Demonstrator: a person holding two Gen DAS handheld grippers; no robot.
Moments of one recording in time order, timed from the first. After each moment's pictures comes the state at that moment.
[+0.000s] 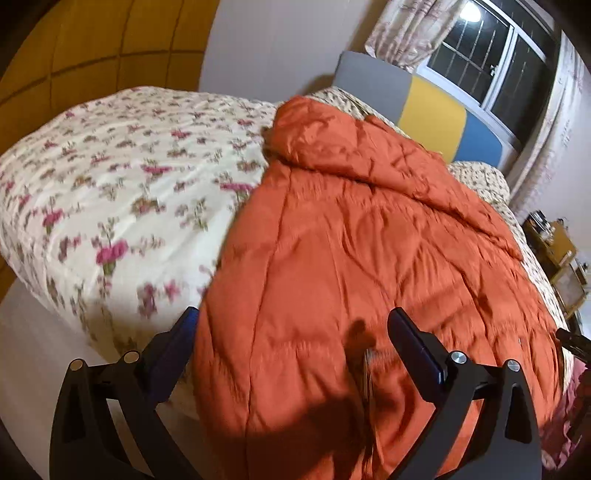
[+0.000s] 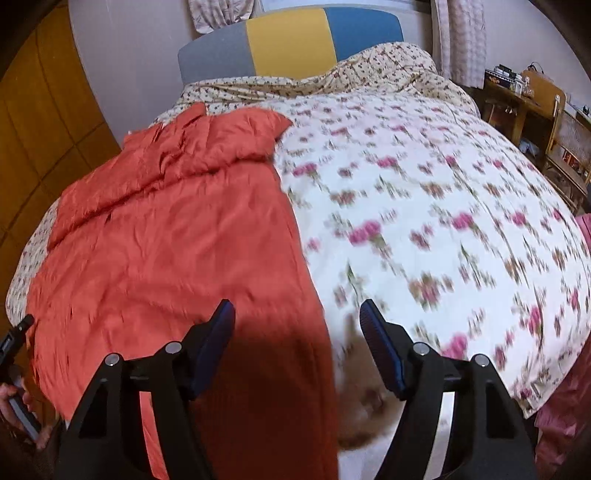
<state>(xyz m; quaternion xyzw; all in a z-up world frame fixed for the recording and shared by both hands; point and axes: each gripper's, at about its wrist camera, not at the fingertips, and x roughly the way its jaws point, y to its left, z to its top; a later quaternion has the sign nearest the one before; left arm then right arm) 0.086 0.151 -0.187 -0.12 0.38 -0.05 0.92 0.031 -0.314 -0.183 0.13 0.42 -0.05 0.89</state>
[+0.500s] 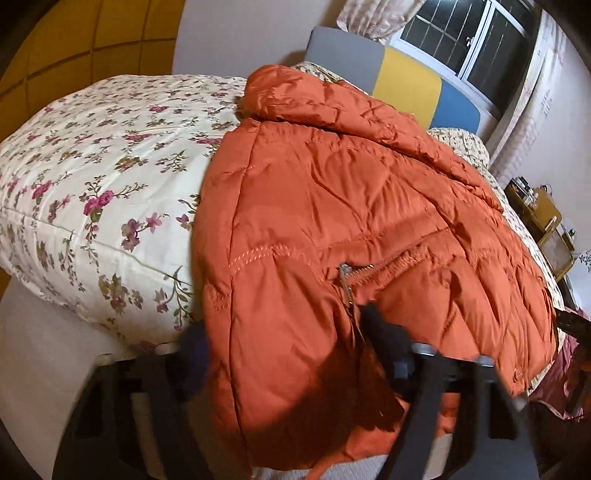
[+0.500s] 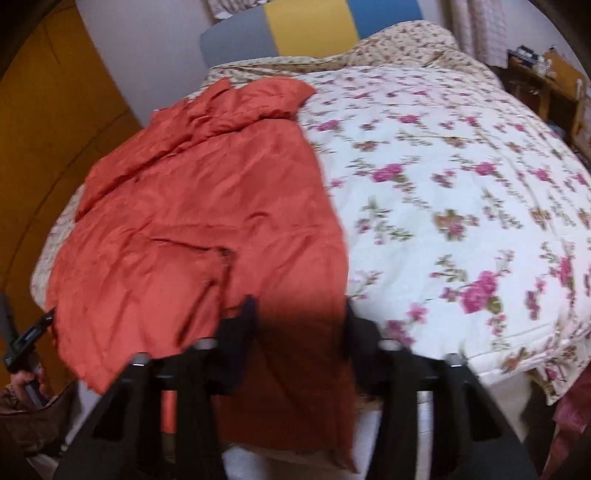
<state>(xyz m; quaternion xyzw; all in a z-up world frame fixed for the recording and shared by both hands) 0.055 0.137 -0.200 -0.10 0.41 -0.10 0.90 0.010 -0.305 -0.203 0.17 0.44 0.02 0.88</state>
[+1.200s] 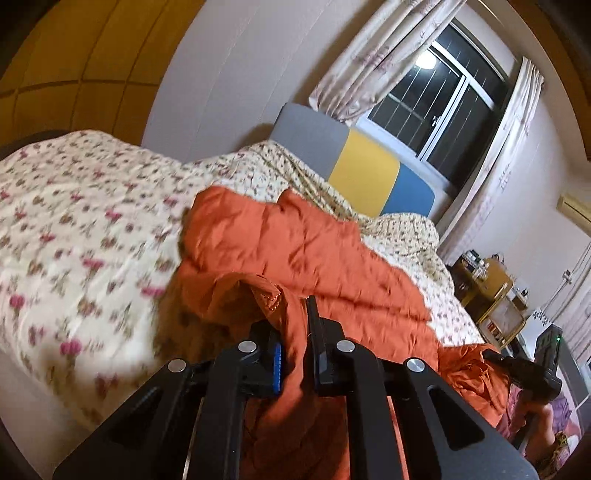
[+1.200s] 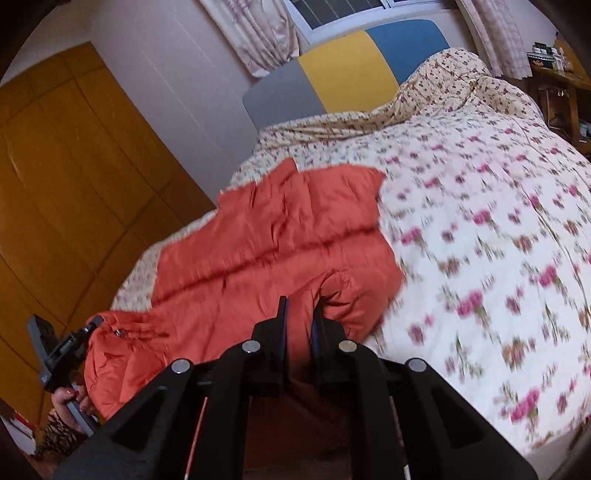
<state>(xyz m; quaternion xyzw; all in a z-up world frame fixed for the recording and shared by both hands) 0.100 0.134 -0.084 -0.19 0.28 -0.16 0.93 0.068 -0.308 -0.114 0.26 0.33 0.11 0.90</state>
